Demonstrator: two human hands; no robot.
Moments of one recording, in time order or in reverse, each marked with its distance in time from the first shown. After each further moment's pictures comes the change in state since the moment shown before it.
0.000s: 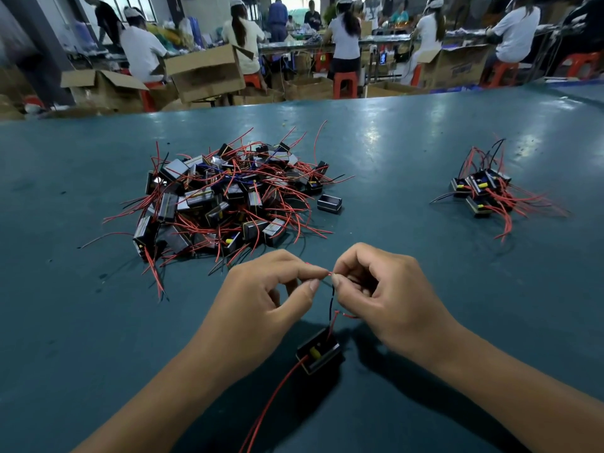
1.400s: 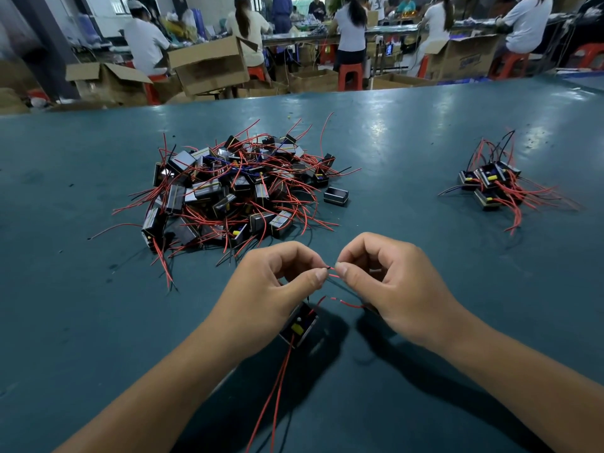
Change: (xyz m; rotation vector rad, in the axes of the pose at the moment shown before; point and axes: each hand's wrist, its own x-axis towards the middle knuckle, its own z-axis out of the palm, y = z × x) left_hand 0.008 -0.016 0.003 -0.264 -0.076 -0.135; right_hand 0.003 0.003 0.000 0.163 -0.047 0.113
